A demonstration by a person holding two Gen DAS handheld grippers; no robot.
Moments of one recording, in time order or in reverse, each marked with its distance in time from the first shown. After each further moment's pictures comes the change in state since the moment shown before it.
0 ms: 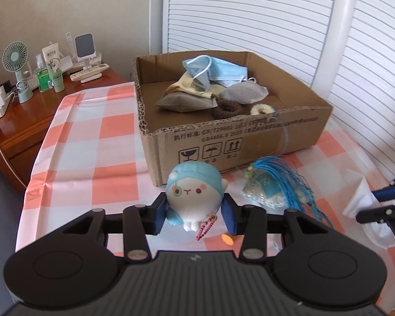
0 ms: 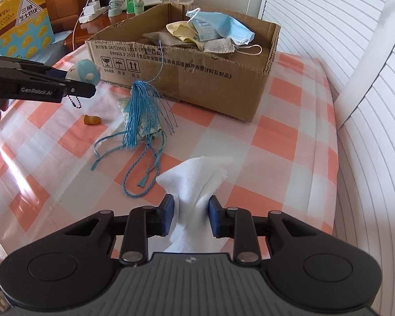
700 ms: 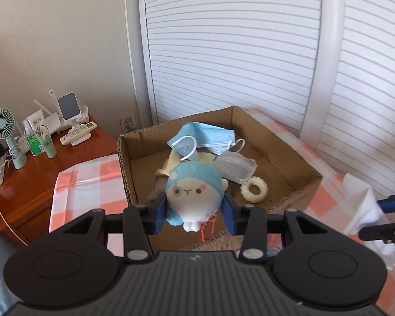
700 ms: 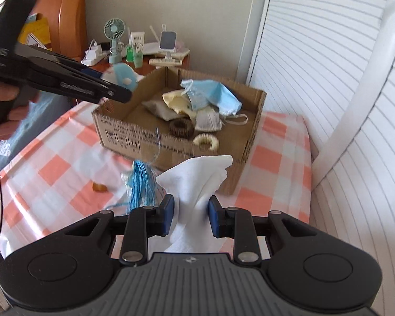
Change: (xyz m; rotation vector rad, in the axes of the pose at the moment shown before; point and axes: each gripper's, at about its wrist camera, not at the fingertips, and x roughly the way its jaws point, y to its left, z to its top) left arm 0.001 -0.014 0.099 0.119 -0.090 0.018; right arm -0.054 -0.005 0.049 -0.026 -0.194 -0.026
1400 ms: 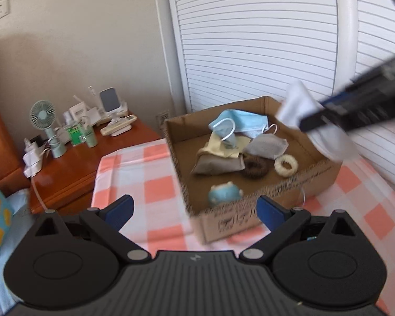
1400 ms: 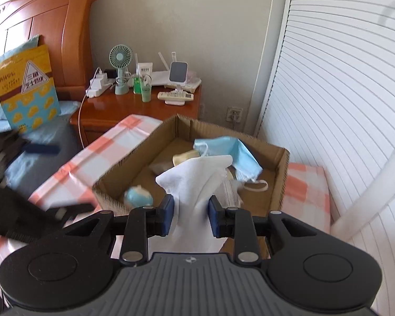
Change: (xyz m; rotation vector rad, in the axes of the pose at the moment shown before) left arm -0.051 0.011 -0.047 -0.020 -0.023 0.160; right arm 0.046 0.012 0.104 -0.009 -0.078 0.052
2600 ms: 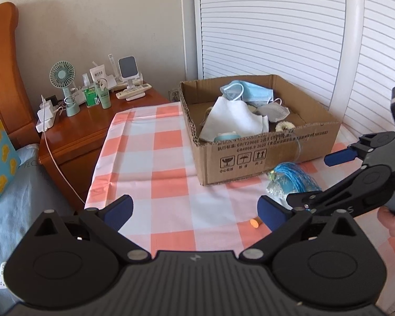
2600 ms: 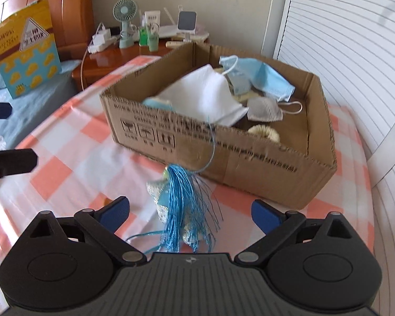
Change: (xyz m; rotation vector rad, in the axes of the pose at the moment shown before) left arm -0.026 0.002 -0.058 -0.110 0.061 0.011; right arm 0.047 0.046 -0.106 0.022 0.131 -0.009
